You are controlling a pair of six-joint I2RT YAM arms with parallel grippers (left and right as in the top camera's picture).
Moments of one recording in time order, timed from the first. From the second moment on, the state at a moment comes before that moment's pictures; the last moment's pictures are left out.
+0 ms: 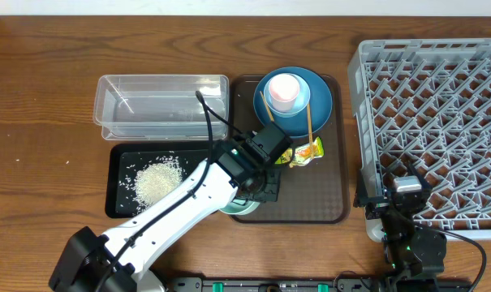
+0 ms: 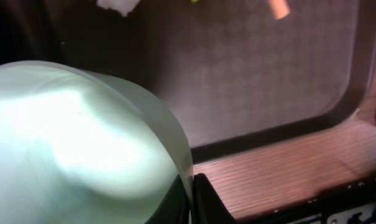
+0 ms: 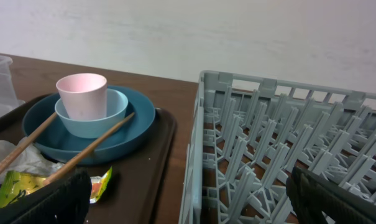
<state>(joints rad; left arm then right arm) -0.80 1.55 1.18 -0.98 0.11 -0.65 0.07 0.02 0.01 -0.07 -0.04 -0.09</state>
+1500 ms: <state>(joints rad) -0.94 1.63 1.14 -0.83 0.00 -0.71 0.07 0.02 0.01 -0.07 -0.04 -0.09</state>
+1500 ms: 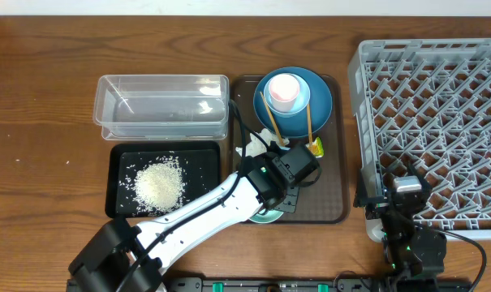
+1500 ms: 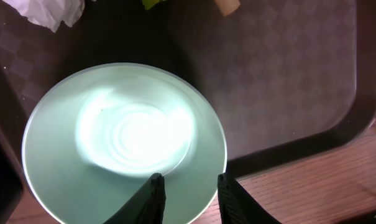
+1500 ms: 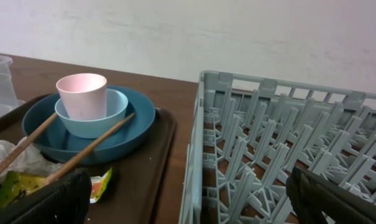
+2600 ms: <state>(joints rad) -0.41 1.10 1.16 -1.15 -0.22 -0.70 0.07 0.02 0.01 -0.06 -0.04 -0.09</state>
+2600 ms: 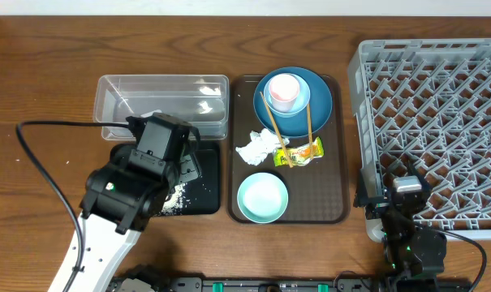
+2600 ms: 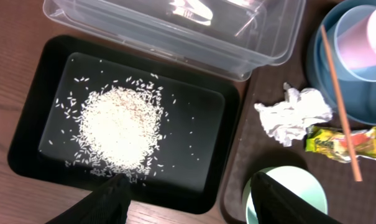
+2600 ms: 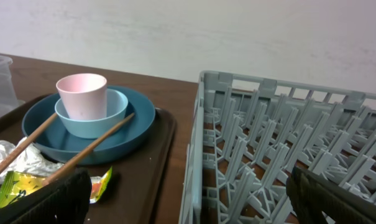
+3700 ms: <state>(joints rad) -0.41 1.22 1.16 -1.16 -0.24 -0.69 0.07 0.84 0.98 -0.49 -0.59 -0.08</state>
